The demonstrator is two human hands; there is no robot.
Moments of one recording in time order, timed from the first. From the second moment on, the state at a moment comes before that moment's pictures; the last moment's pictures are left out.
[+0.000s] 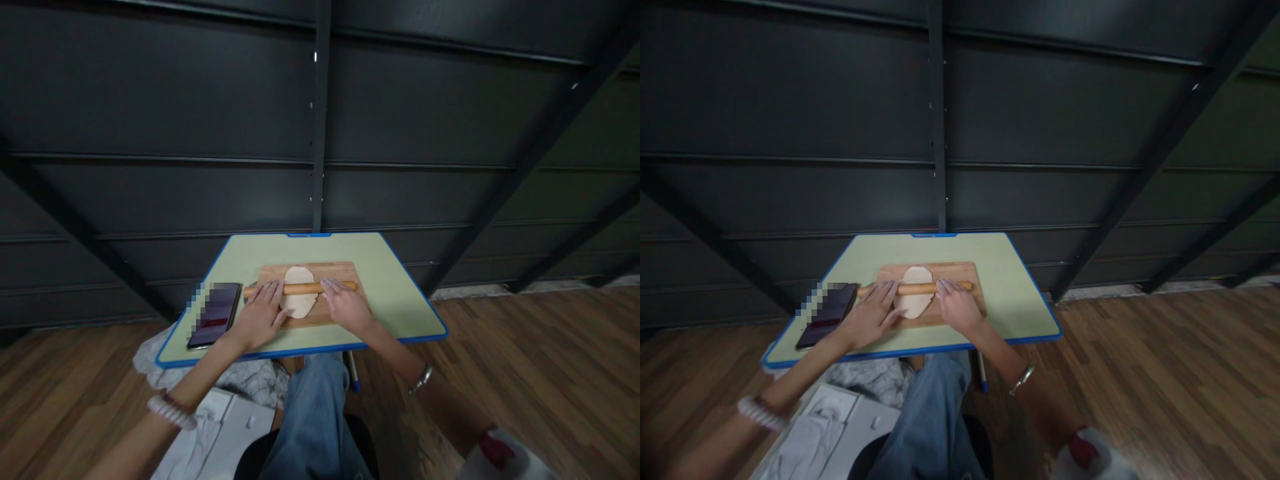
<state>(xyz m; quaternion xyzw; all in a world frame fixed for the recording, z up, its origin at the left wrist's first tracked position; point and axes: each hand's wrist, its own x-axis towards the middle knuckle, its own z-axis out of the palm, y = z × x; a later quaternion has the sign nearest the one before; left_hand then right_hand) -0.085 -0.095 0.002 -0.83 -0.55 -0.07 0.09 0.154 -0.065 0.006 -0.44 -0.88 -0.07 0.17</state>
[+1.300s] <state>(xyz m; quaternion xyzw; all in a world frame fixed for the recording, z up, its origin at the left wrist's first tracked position) -0.088 -0.039 0.002 -0.81 -0.57 -0.08 0.08 0.140 -0.017 -0.001 -0.50 -0.85 -0.06 0.17</state>
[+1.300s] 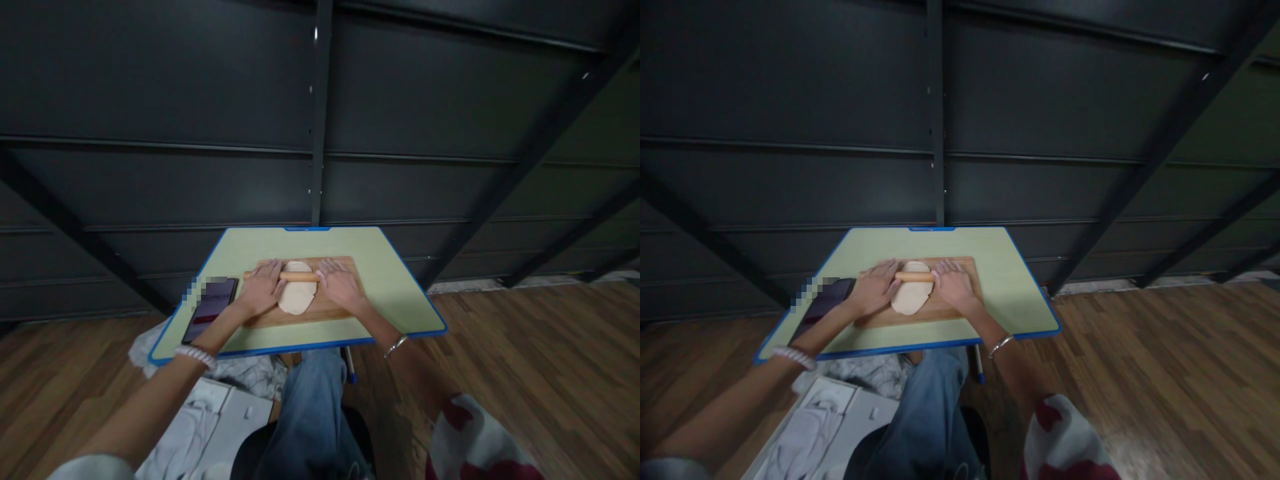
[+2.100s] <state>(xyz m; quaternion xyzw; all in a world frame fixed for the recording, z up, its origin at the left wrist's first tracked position) -0.093 -0.074 0.013 -0.78 -0.58 -0.23 0.00 0.156 -0.085 -0.007 -0.49 -0.85 -0.03 0.19</state>
